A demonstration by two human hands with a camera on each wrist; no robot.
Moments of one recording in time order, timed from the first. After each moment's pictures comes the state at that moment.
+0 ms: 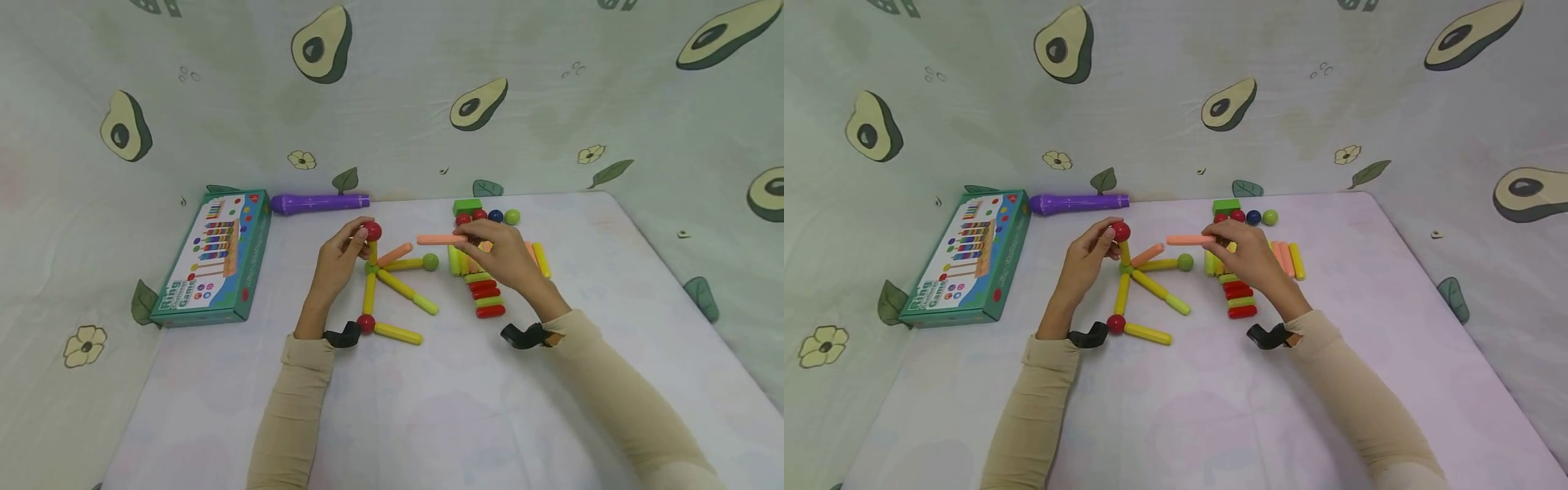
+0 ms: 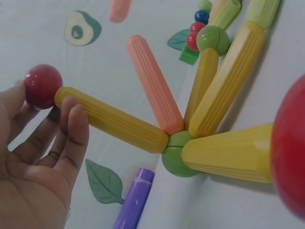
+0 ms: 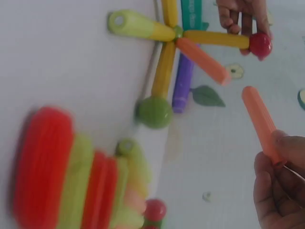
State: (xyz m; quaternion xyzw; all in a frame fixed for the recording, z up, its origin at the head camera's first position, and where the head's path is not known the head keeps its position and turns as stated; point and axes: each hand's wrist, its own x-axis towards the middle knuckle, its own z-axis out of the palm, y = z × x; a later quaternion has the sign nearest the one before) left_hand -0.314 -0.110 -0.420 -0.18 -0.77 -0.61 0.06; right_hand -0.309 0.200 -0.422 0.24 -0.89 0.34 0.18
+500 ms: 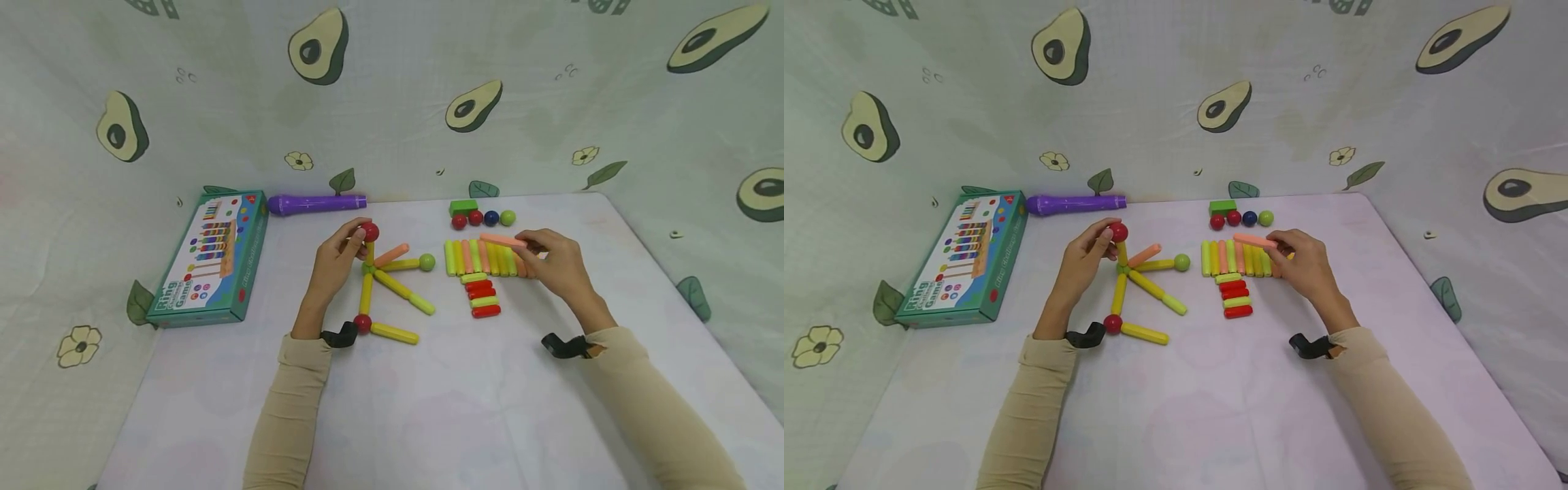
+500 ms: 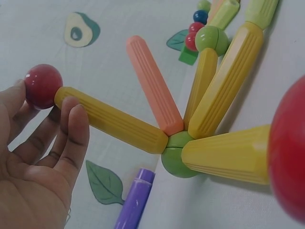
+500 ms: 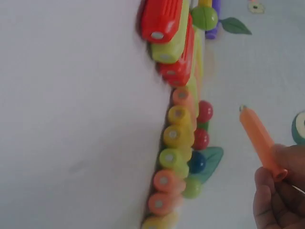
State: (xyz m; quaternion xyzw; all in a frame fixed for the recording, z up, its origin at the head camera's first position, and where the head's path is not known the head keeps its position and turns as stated) left_hand -0.310 -0.109 -0.418 -0.18 -0.78 -0.60 0.06; right_hand -0.289 0.285 -0.447 0.08 -0.93 0.29 0.20
